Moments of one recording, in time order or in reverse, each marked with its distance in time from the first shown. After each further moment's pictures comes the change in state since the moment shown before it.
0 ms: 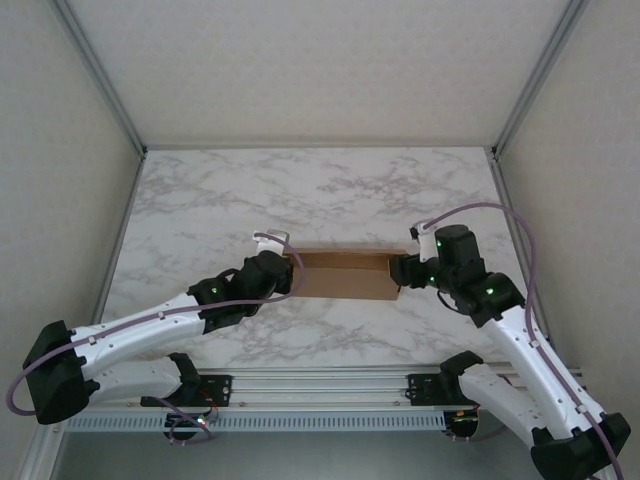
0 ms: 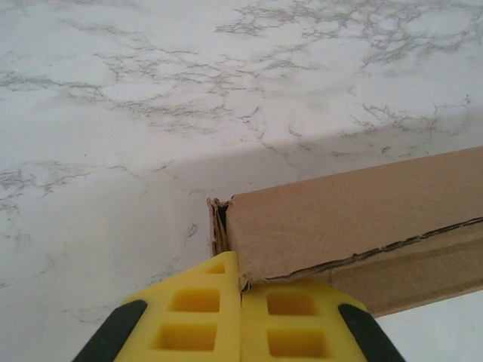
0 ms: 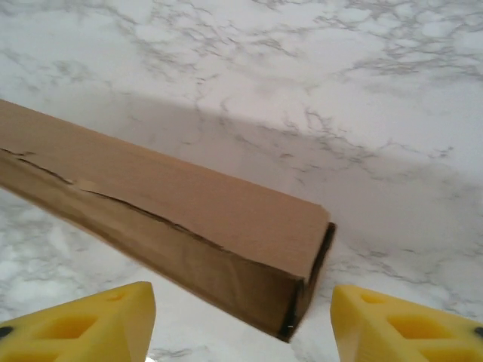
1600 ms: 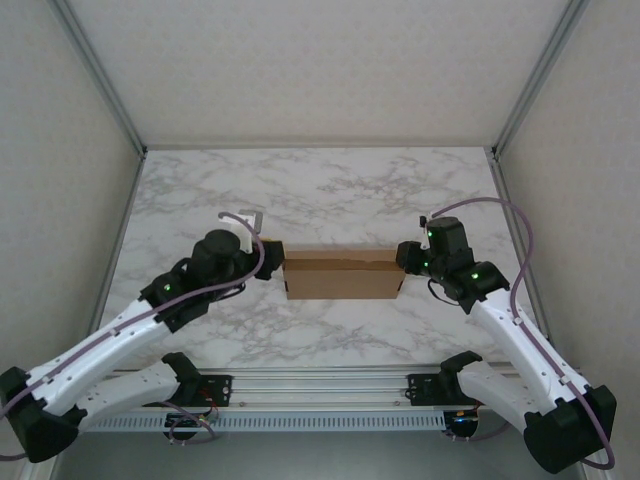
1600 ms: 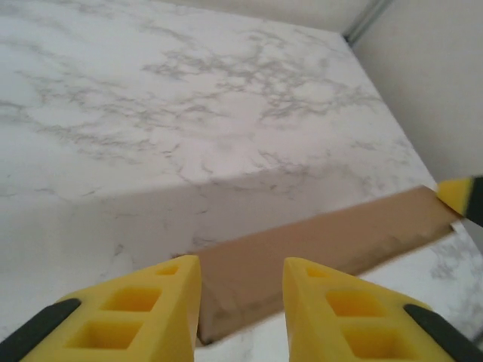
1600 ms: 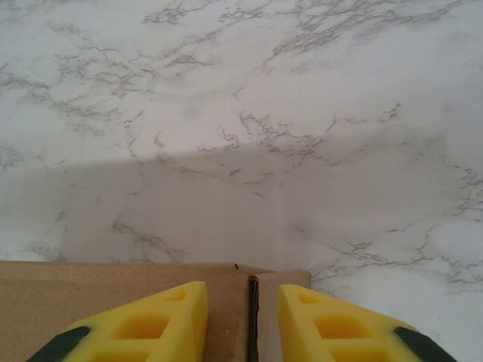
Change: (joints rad) left arm 0.215 -0.180 0.098 -0.082 0.393 -0.076; right arm -0.037 0.138 -0.032 0.111 0.137 0.296
